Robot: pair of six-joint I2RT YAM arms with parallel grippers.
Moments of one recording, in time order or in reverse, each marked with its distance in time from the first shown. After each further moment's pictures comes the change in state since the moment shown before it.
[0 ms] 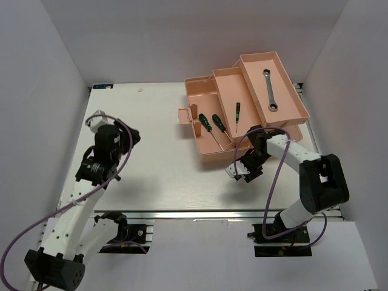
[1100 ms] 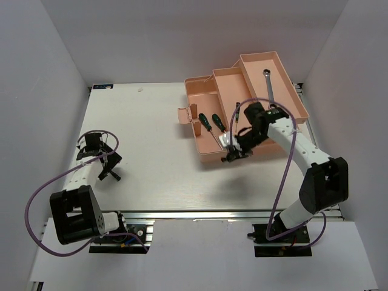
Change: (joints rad) left arm 0.509 0.395 -0.217 -0.006 0.137 0.177; right arm 0.048 0.013 0.272 -0.201 -0.274 0.241
